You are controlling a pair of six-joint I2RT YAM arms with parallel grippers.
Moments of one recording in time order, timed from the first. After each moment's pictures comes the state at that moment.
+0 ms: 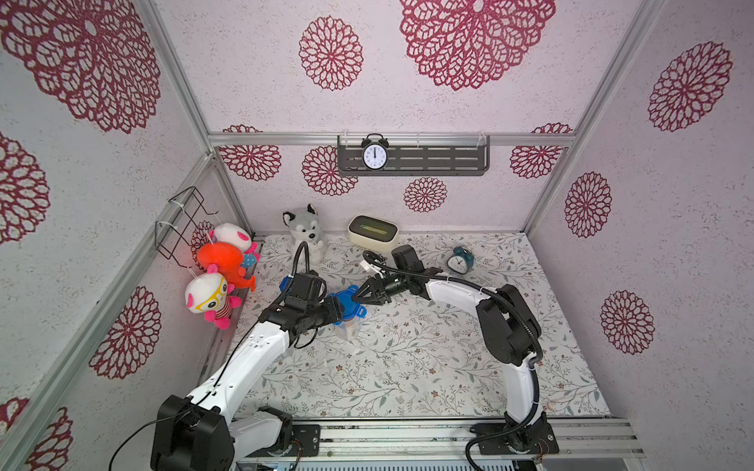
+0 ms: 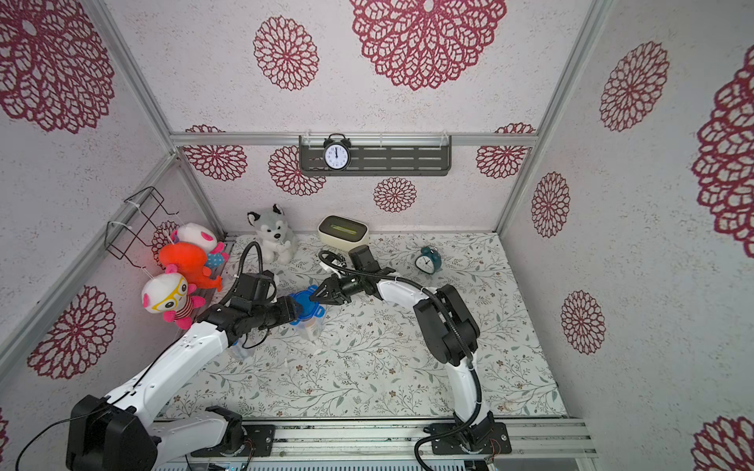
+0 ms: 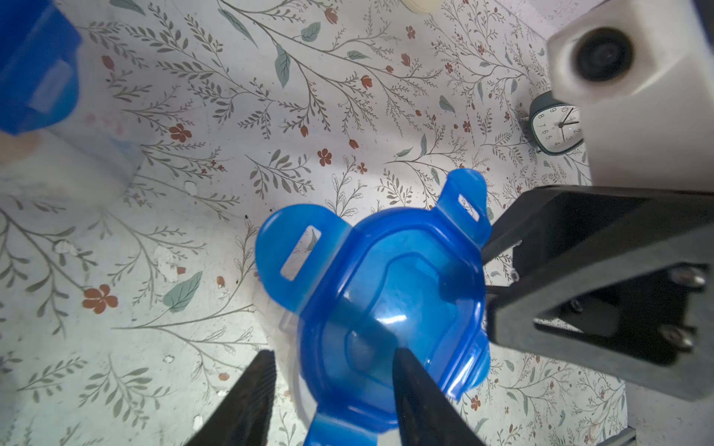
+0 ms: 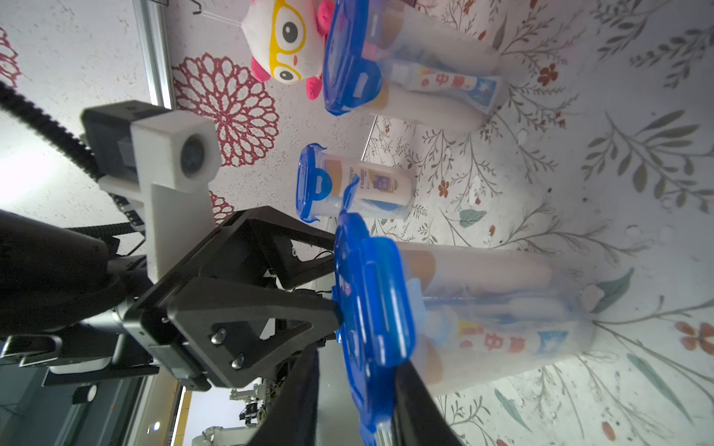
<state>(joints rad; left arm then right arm) -0.33 1.21 0.88 -0.57 0.10 -0.58 0.66 2.07 1.53 -0.10 -1.06 0.71</state>
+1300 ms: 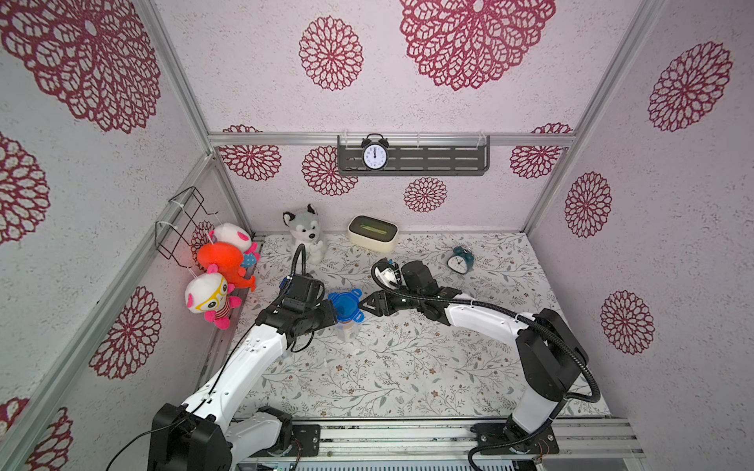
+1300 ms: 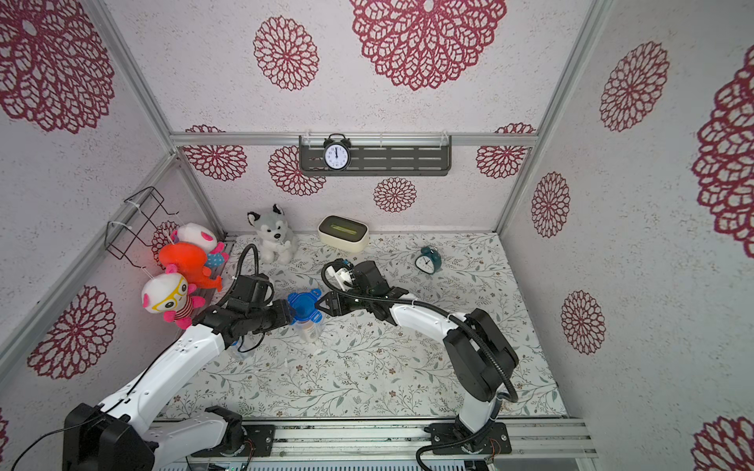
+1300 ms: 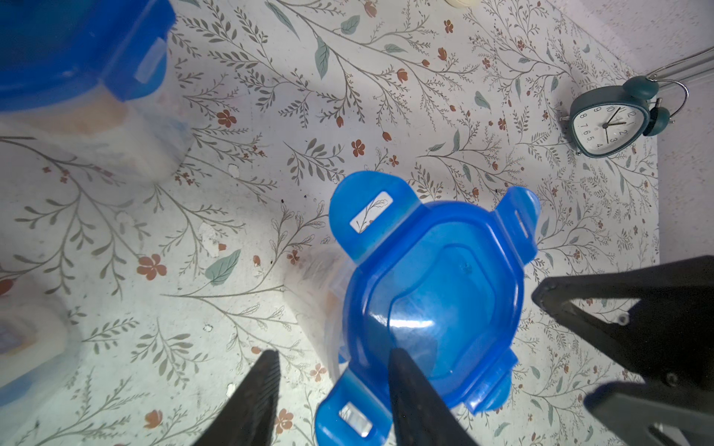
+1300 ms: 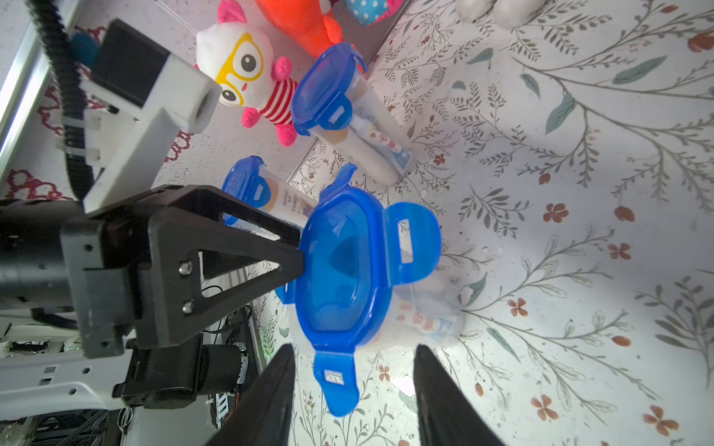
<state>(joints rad) -0.33 1.17 0.89 -0.65 0.05 -0.59 0.75 1.73 1.19 0.02 -0.56 0.48</state>
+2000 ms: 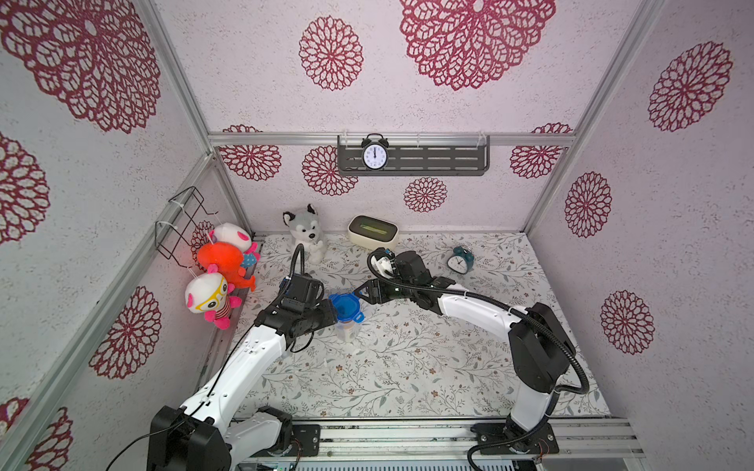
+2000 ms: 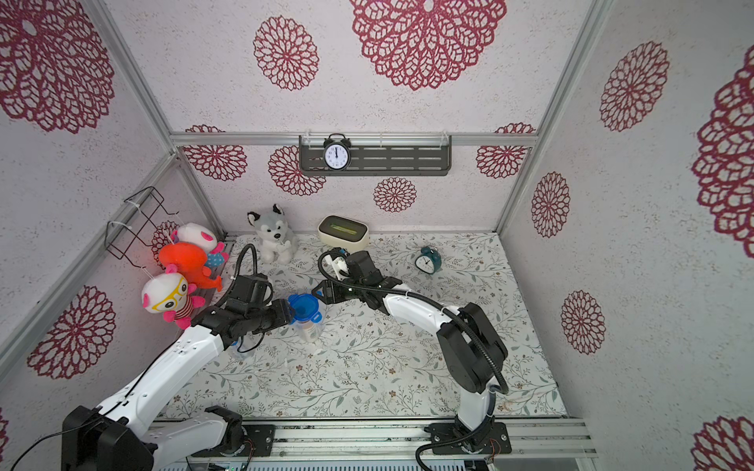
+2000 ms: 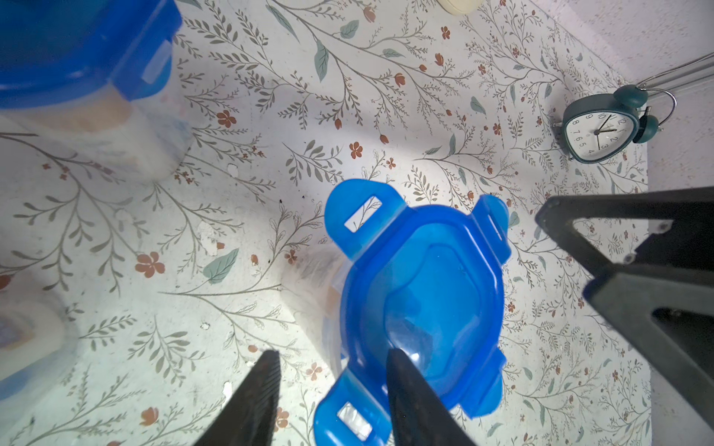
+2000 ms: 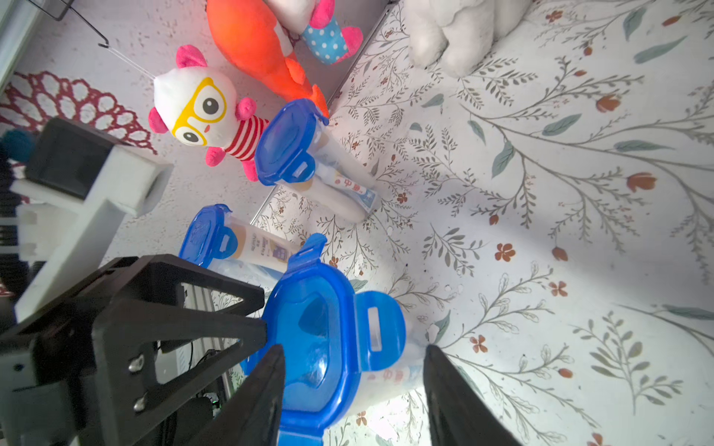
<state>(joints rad) -0.33 1.16 0.89 -0.65 0.05 -0.61 0.75 1.82 1.37 -0.08 -0.45 0.47</state>
